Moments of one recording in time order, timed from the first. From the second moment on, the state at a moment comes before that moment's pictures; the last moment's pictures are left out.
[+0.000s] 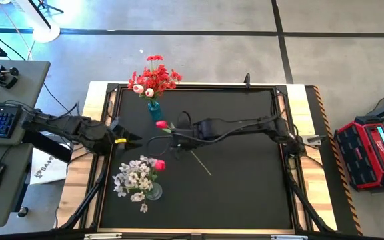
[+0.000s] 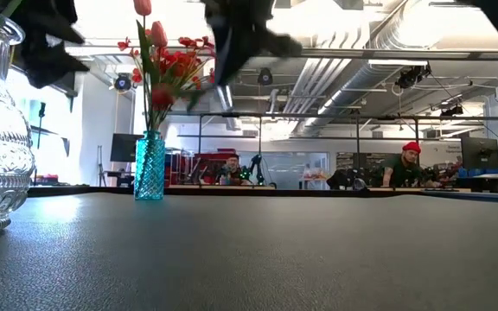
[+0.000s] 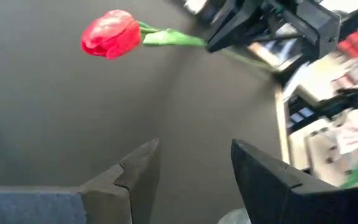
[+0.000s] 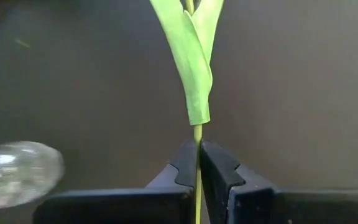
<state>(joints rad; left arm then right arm) -0.26 0.42 0.51 -0.58 -0.26 -0.71 0.11 2.19 2.21 -1.20 0.24 0.93</state>
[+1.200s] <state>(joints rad) -0.26 0.45 0.51 0.14 -0.16 -0.07 0.07 2.11 2.21 -0.45 -0.08 0.36</state>
